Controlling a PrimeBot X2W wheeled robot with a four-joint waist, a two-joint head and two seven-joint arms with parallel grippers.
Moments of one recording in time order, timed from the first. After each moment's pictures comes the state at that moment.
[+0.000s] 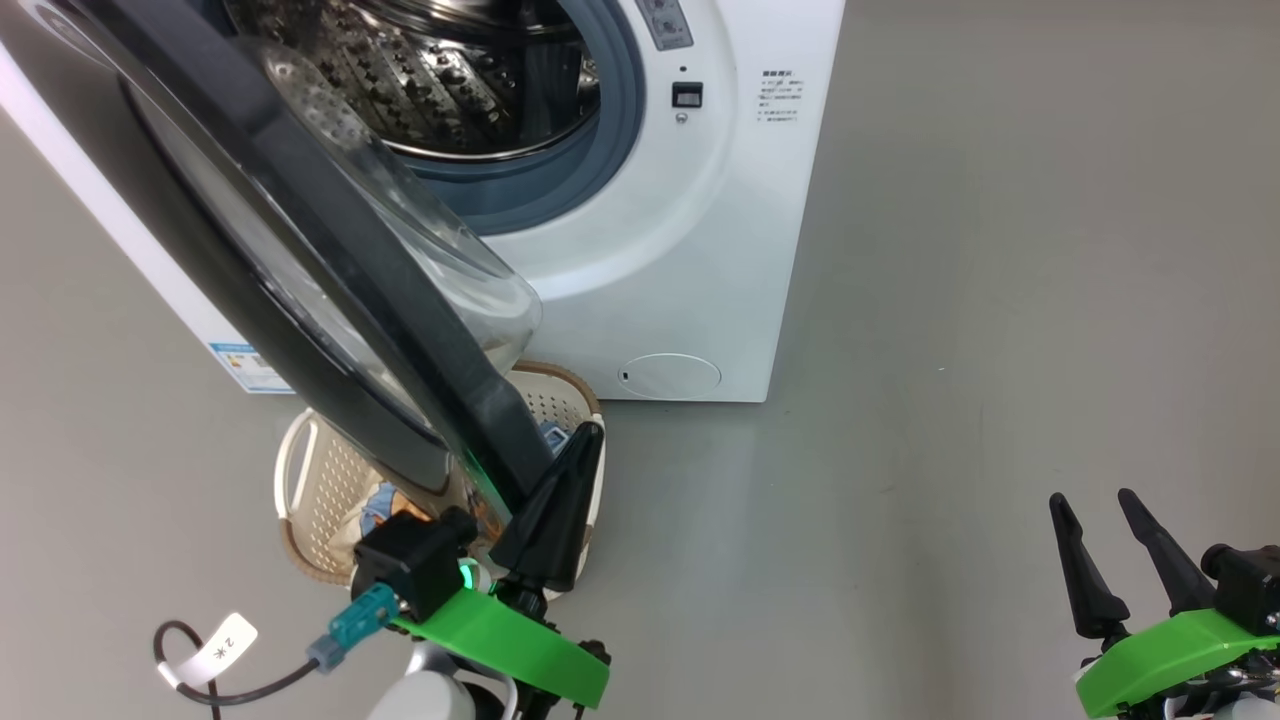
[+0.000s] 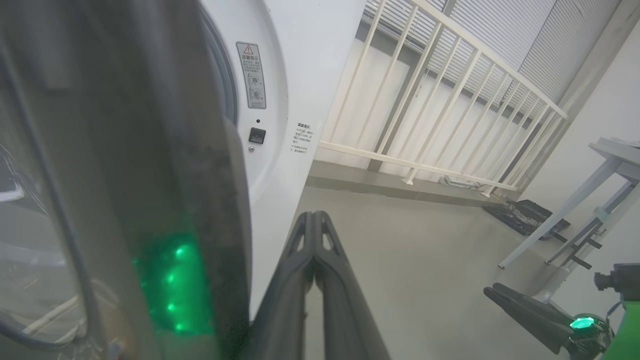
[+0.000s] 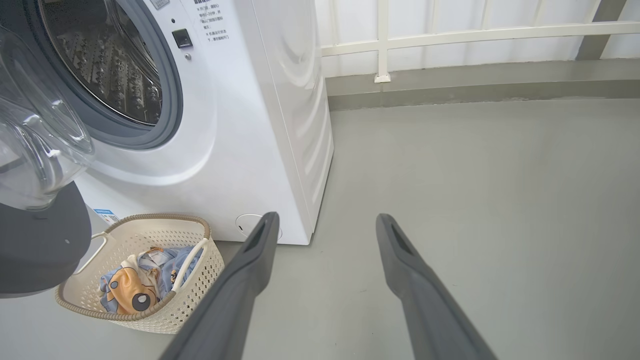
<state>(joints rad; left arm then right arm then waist) -0.26 0.03 -0.49 0.12 -0.52 -0.01 -0.26 -0.11 -0.28 0.00 0.36 0.40 0.13 -0.25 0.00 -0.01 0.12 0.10</state>
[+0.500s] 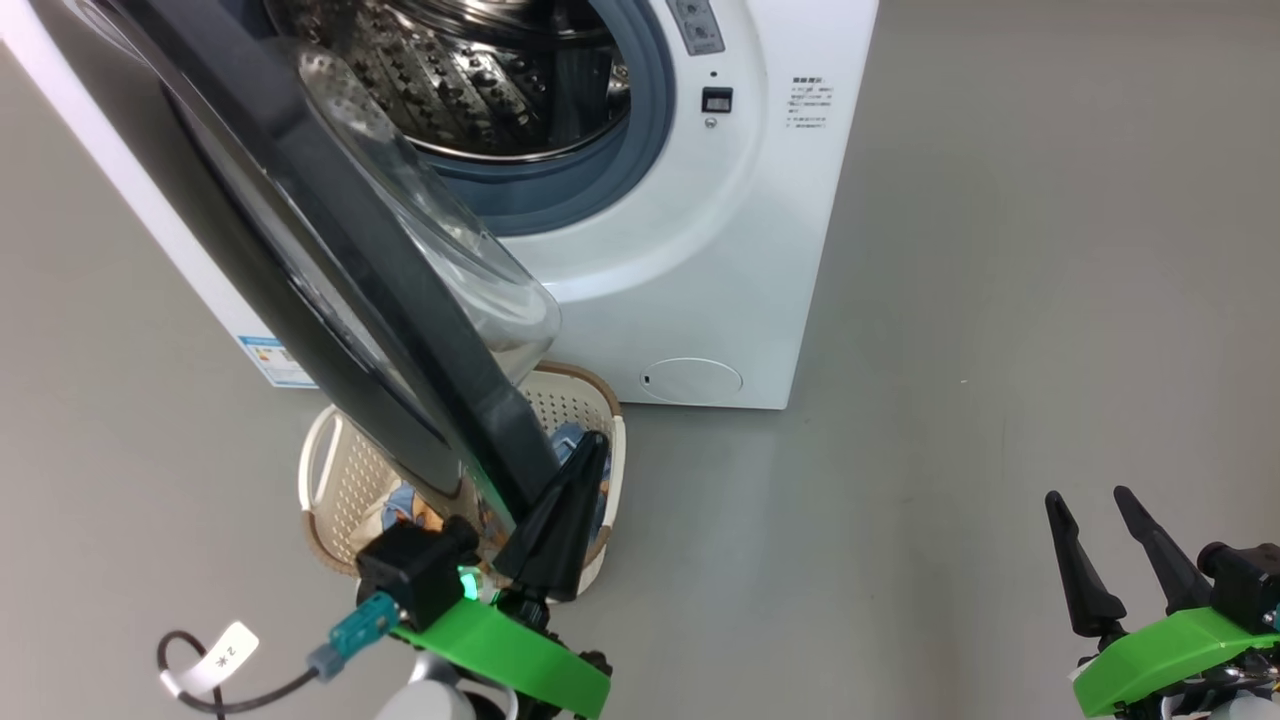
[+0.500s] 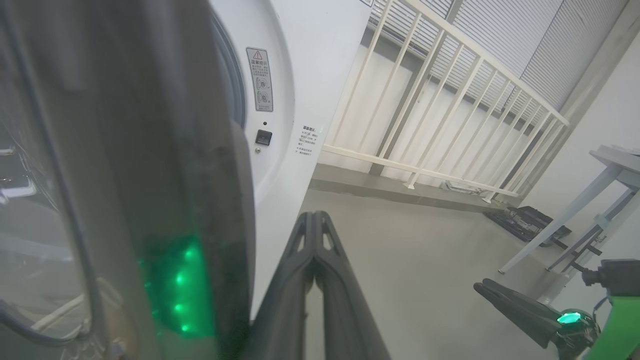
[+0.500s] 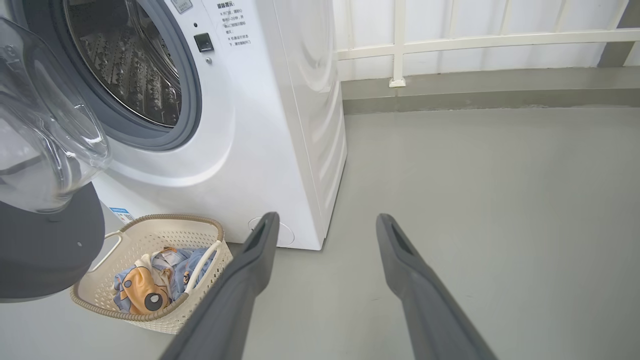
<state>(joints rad) -0.24 0.01 -0.47 0.14 -0.51 -0.03 -0.26 -0.11 -0.28 0.01 0.35 0.40 0.13 -0.25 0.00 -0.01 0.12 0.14</state>
